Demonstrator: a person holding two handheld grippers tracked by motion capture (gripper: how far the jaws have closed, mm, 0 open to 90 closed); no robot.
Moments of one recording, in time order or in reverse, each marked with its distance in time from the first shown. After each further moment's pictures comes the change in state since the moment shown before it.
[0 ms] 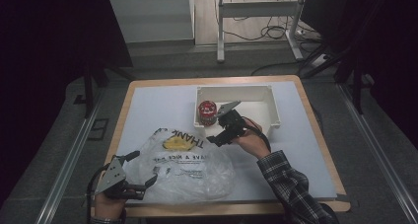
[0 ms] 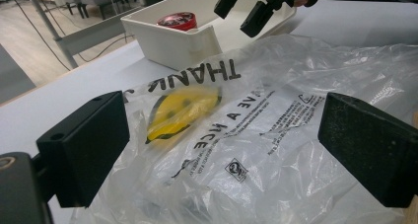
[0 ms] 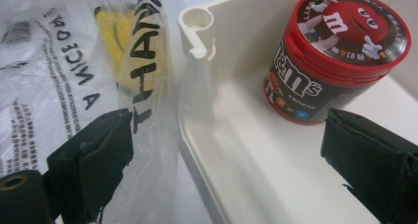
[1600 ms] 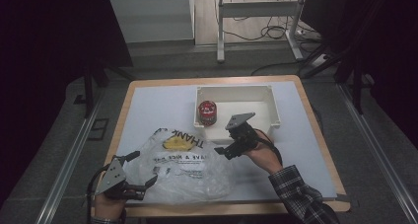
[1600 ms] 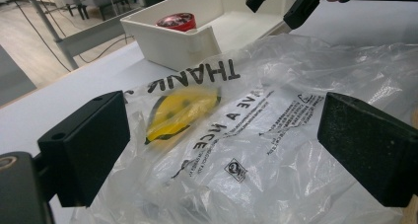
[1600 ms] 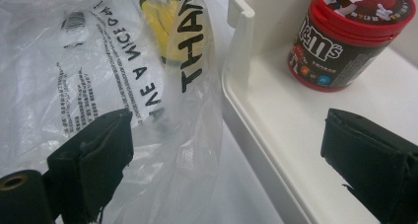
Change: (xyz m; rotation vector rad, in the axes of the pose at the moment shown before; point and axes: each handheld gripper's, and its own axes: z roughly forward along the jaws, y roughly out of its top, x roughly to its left) left arm -0.002 0.000 0.000 -0.001 0.001 0.008; right arm 0.024 -0.031 -0.036 -0.053 0.021 0.000
